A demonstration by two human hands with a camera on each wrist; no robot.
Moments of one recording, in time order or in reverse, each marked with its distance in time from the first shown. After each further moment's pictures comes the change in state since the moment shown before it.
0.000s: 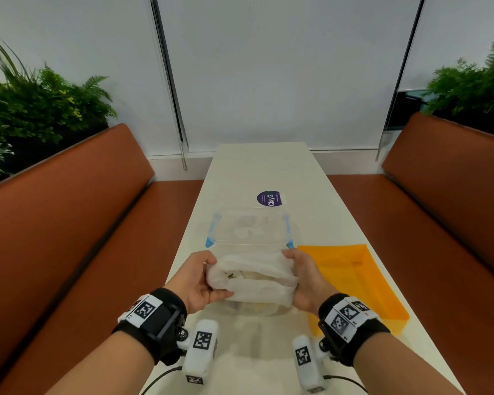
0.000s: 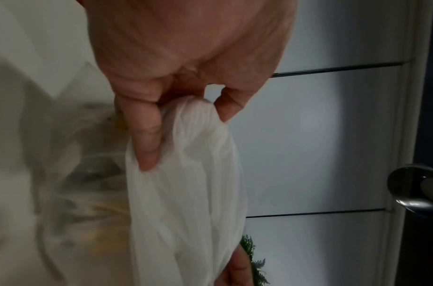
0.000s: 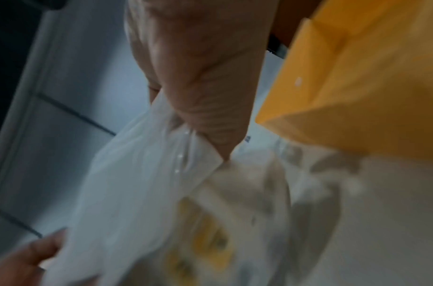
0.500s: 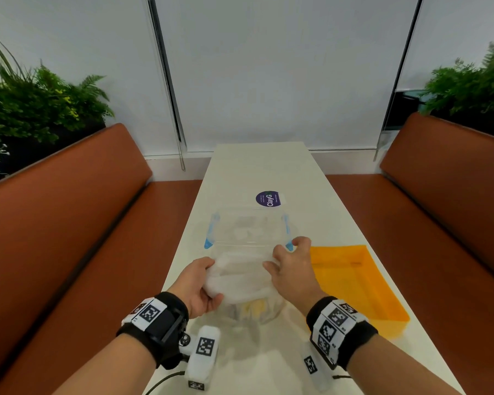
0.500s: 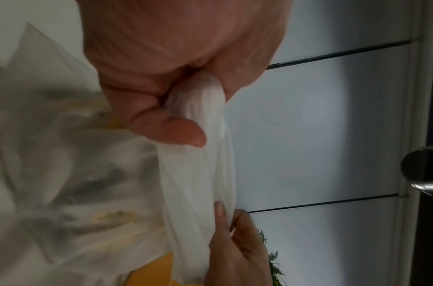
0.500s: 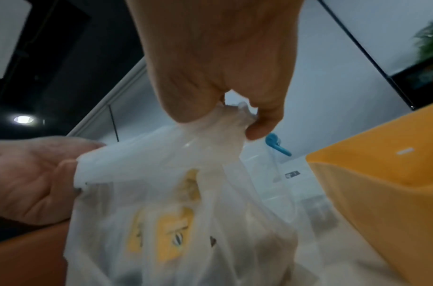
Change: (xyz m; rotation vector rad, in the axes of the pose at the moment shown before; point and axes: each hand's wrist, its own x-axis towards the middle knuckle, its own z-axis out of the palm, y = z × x) left_hand 0.002 -0.005 0.007 0.060 0.136 -0.037; right_hand 0.019 0.014 -0.002 -1.594 0.459 -0.909
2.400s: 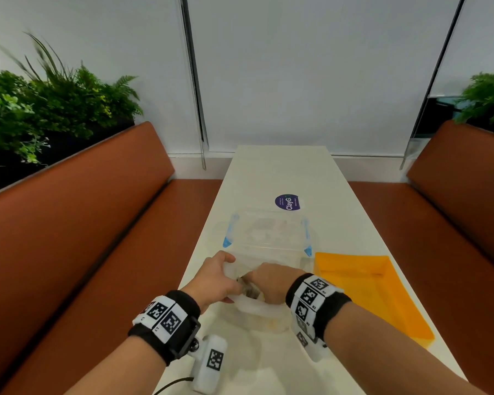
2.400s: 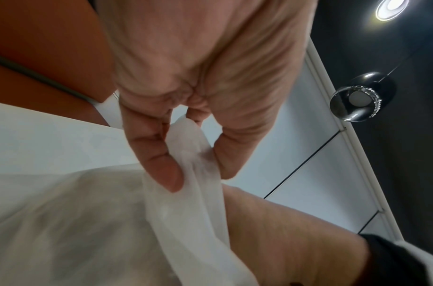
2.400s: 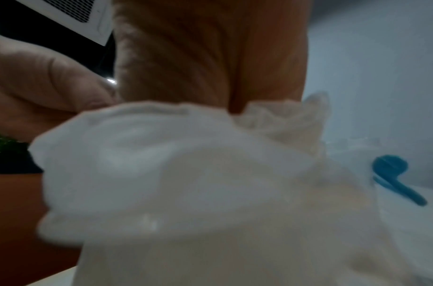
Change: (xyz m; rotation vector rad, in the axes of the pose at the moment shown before) left_hand -0.006 -0.002 -0.018 0.589 -0.063 0.449; right_hand 0.030 -0.062 0.006 -0.374 -0.881 -0.444
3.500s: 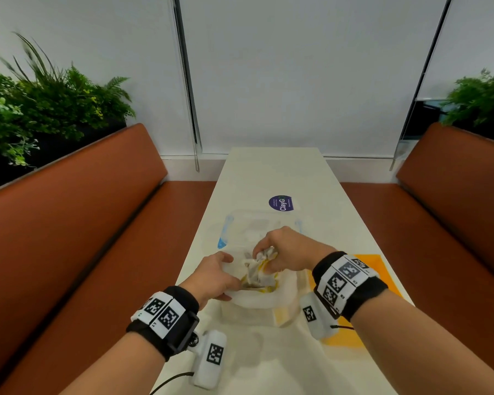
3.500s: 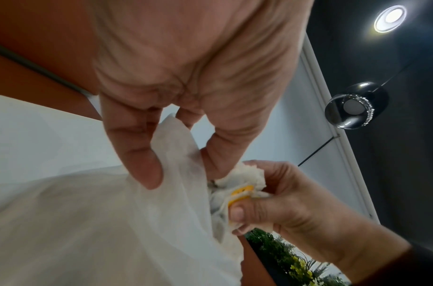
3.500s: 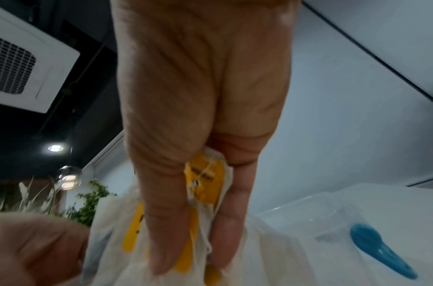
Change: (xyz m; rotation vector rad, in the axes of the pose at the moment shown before) left_hand -0.002 0.019 0.003 -0.002 -0.020 -0.081; right_hand -0.034 0.038 -0.050 0.389 0.250 -0.011
